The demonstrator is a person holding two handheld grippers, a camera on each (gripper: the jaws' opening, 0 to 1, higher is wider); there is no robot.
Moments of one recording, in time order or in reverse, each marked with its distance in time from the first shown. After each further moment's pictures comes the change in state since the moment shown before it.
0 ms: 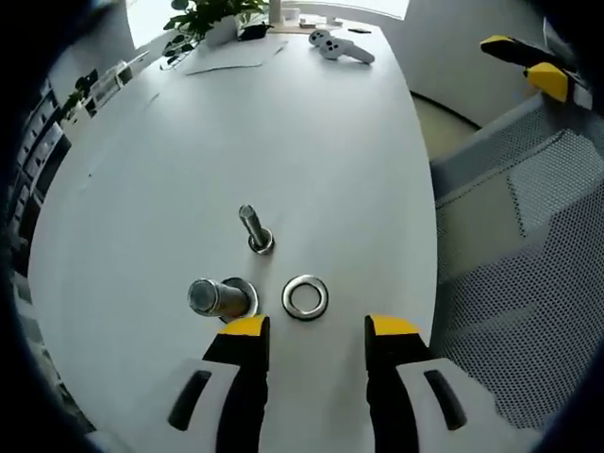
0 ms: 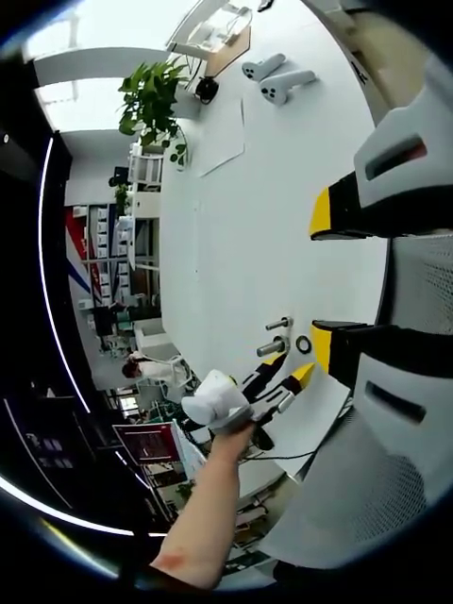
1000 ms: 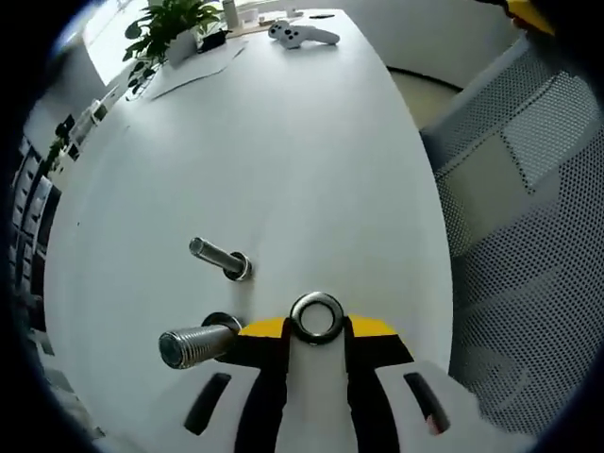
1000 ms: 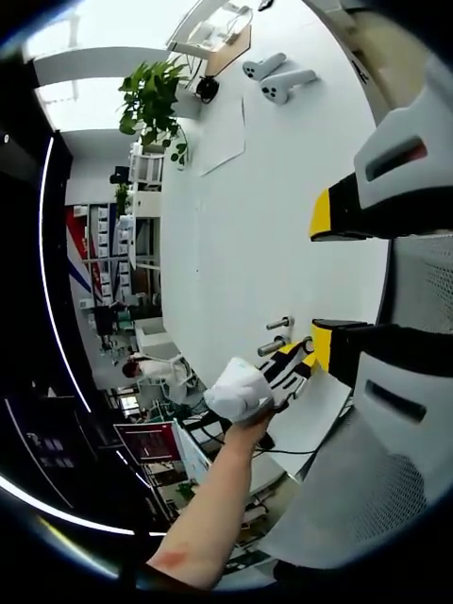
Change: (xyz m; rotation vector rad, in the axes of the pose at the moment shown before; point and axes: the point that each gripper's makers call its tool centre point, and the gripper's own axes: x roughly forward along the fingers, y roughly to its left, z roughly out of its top) left arm 0.020 -0.006 0.006 0.208 0.049 0.036; right arm 0.000 0.000 0.000 -0.001 -0.001 0.004
